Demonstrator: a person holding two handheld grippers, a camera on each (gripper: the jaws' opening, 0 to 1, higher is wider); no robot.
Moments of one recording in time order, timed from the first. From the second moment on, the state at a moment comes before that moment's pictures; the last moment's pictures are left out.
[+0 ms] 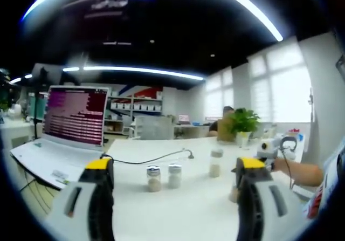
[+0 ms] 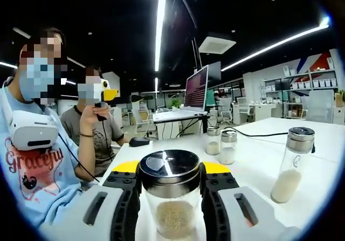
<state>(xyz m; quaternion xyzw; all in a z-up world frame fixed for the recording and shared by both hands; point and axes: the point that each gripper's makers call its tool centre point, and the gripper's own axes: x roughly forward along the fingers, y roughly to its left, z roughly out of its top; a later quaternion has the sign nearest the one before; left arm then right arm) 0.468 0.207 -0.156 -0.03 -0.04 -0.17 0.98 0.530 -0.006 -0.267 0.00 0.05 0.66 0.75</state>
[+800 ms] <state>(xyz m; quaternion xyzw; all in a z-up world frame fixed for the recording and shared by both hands) 0.467 0.209 -0.156 -0.03 -0.04 -0.17 0.98 0.538 -0.017 -0.253 0.04 0.03 0.56 0.83</state>
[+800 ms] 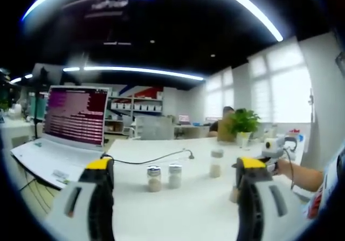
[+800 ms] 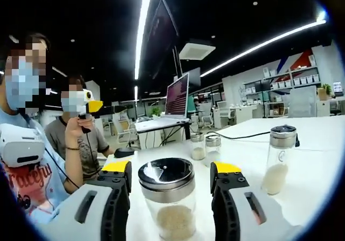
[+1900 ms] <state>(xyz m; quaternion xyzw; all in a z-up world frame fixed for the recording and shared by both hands) 0.465 0.214 -0.154 -0.03 -0.04 -0.16 0.99 0.535 -0.034 -0.226 0.06 -0.02 0.29 0.95</state>
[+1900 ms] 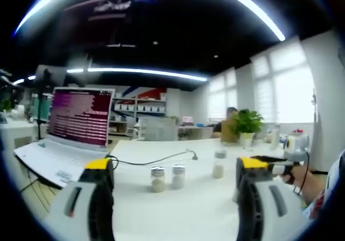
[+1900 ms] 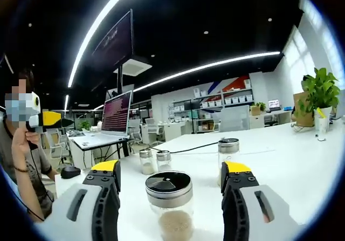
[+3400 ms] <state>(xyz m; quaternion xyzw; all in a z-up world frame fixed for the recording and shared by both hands) 0.470 0.192 -0.158 -0.03 -0.03 -0.19 0.98 0.542 -0.026 -0.250 0.07 -0.01 0.32 0.94</state>
